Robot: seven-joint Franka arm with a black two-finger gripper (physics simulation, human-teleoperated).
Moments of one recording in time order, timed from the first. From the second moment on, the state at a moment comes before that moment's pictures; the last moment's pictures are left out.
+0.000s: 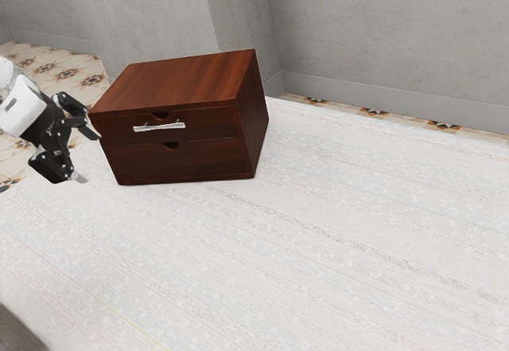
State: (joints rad) arm -0.94 -0.84 0.99 -1.96 0.64 1.88 0.99
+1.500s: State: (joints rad) arm -1.70 -0.74 1.65 -1.48 1.07 1.86 1.20
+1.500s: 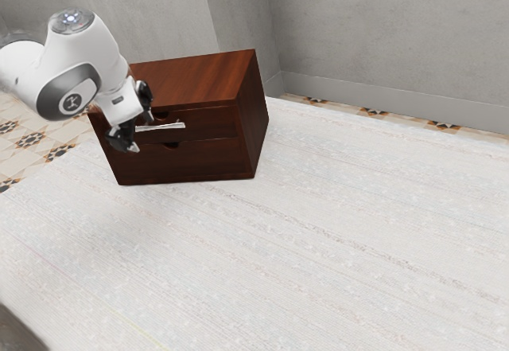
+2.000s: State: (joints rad) arm -1.82 -0.75 1.74 -1.45 1.05 1.94 1.21
